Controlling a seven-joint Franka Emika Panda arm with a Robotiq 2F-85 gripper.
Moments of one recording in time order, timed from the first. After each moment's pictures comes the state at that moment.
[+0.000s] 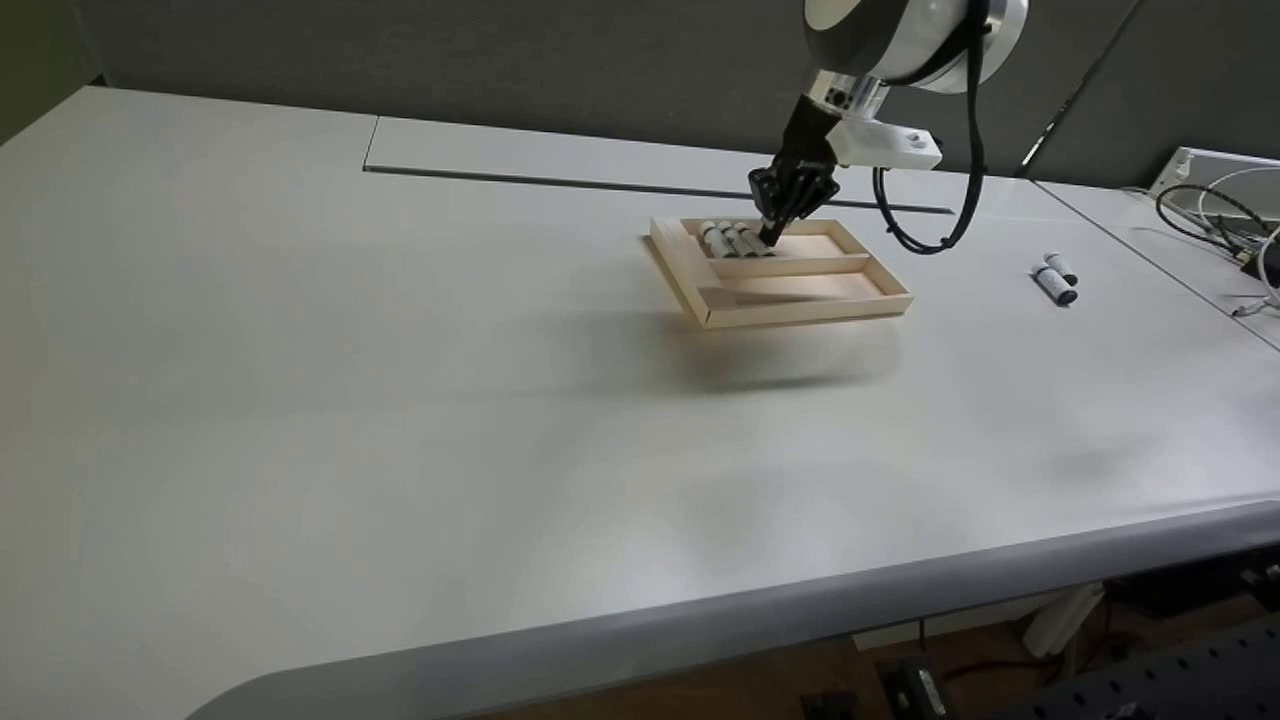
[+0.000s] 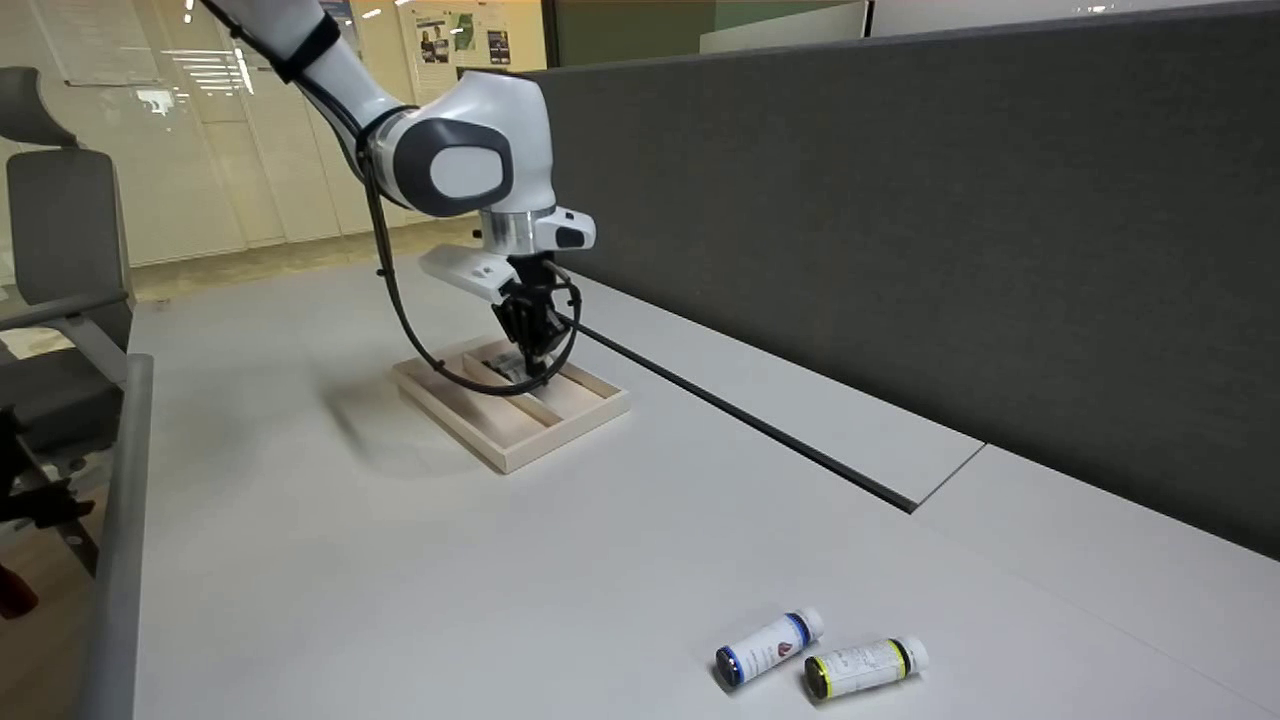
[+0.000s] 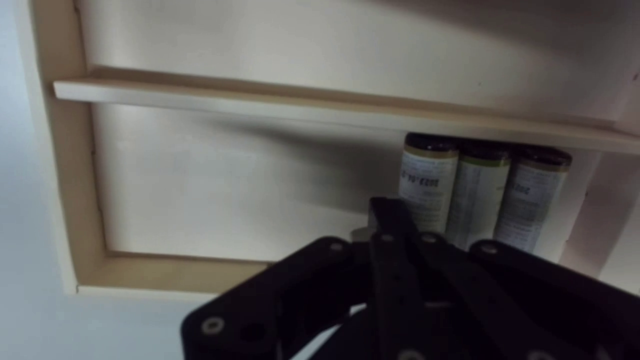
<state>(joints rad) 0.01 0.86 0.08 -1.68 0.04 2.59 -0.15</state>
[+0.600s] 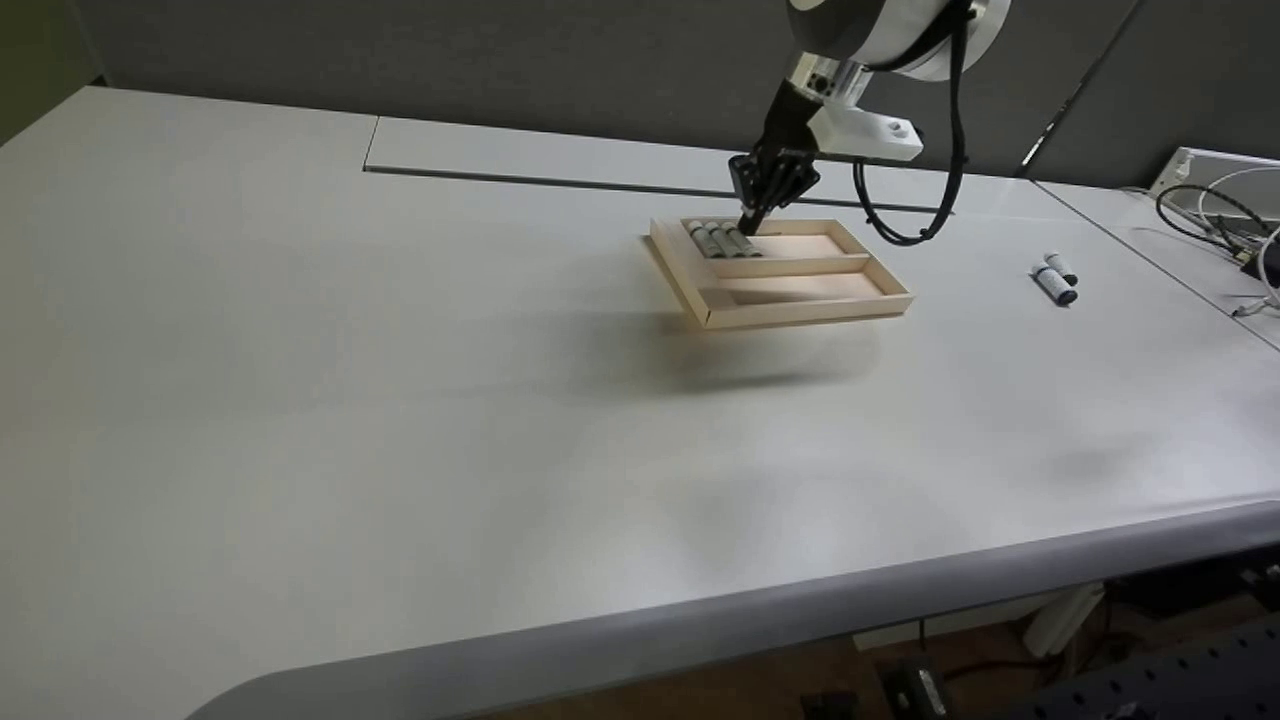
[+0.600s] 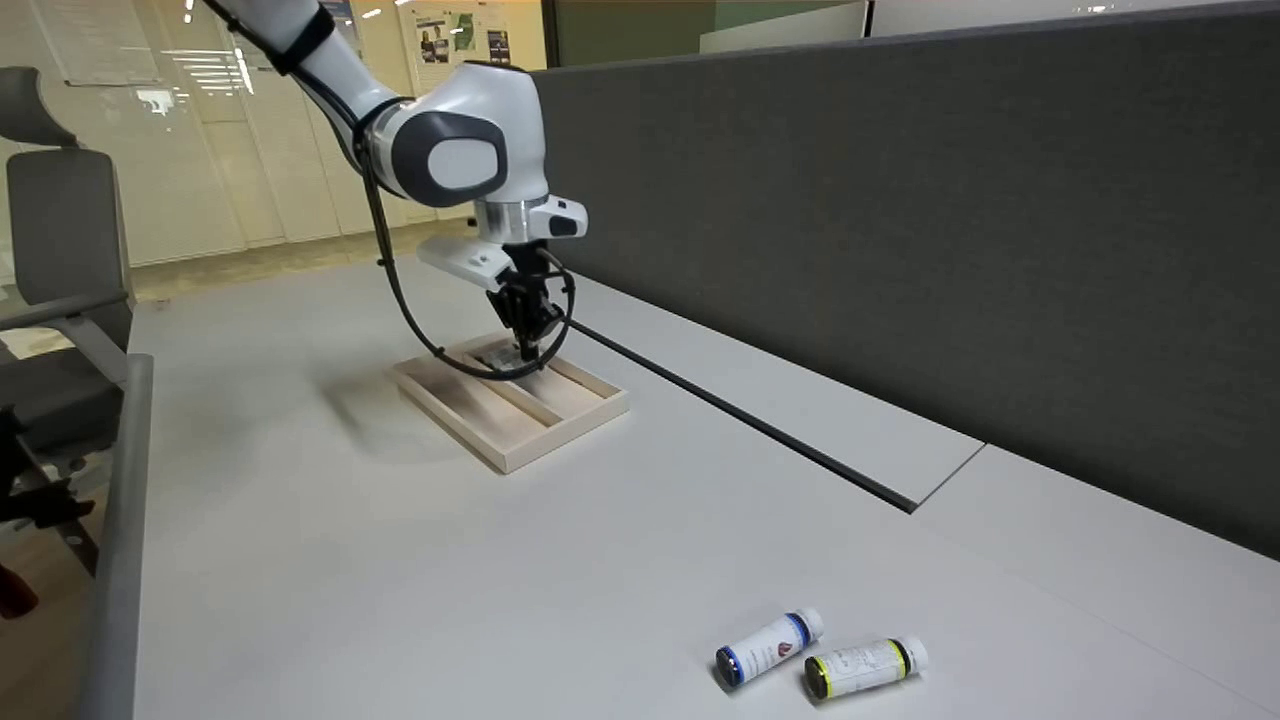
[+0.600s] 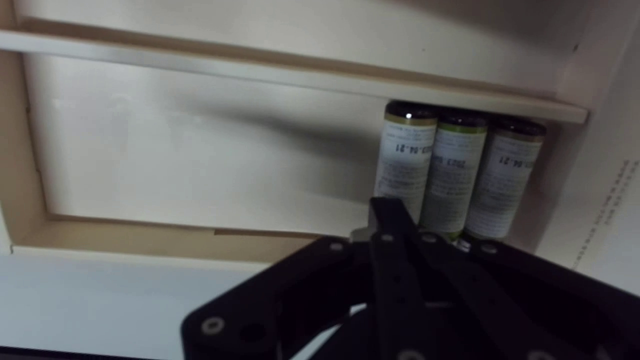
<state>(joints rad) 0.02 0.86 0.12 -1.65 0.04 2.59 -0.16</state>
